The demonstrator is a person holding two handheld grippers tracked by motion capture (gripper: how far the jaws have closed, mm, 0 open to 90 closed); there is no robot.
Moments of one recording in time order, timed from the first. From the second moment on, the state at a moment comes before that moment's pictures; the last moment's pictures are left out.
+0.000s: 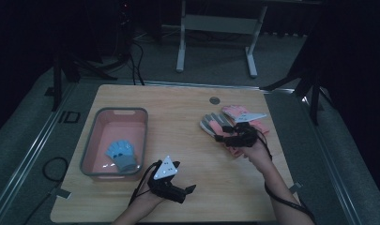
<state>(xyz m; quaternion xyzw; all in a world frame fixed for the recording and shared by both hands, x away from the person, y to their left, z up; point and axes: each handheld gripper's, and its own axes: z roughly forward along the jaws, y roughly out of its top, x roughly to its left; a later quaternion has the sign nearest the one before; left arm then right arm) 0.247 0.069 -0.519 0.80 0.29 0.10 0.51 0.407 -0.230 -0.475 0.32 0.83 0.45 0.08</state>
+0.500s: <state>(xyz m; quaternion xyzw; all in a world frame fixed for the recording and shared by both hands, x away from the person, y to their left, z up) 0.238 0.063 -0.549 0.81 0.27 0.09 0.51 0.469 -0.256 -0.510 0.37 0.84 0.38 0.12</state>
